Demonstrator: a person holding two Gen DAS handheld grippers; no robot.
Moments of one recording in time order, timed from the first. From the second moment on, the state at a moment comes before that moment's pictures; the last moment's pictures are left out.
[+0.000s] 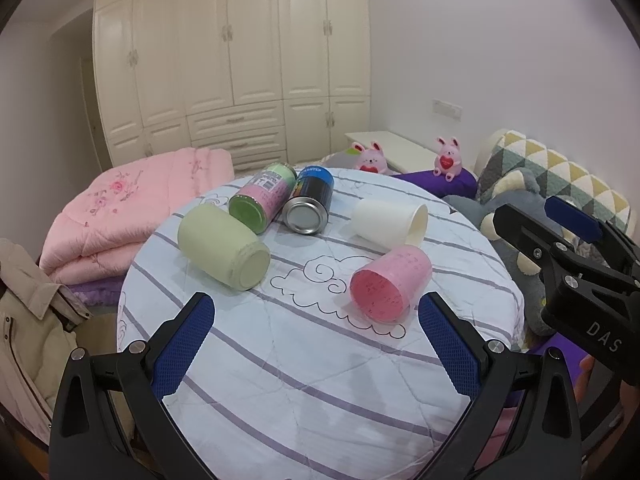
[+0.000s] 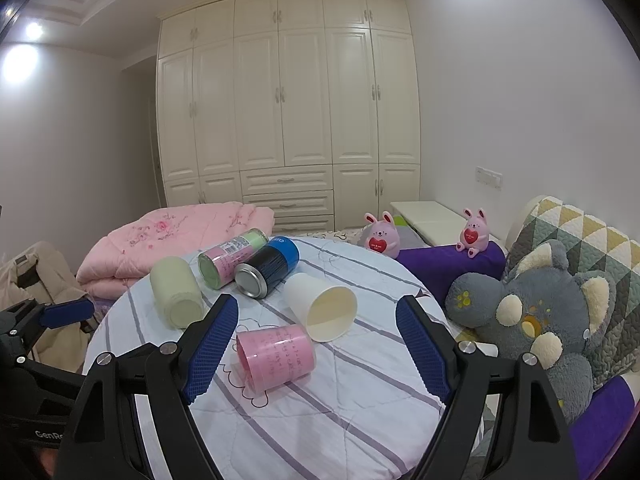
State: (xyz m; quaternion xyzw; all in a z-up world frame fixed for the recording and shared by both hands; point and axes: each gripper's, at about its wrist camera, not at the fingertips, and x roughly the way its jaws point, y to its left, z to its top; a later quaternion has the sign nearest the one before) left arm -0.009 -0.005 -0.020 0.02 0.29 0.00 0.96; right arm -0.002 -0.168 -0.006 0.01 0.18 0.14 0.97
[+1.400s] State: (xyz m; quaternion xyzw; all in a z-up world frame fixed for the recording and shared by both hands) left arm -0.006 -0.011 -0.024 0.01 0.30 0.00 0.95; right arm -0.002 -0.167 -0.007 -0.01 0.18 0.14 0.97
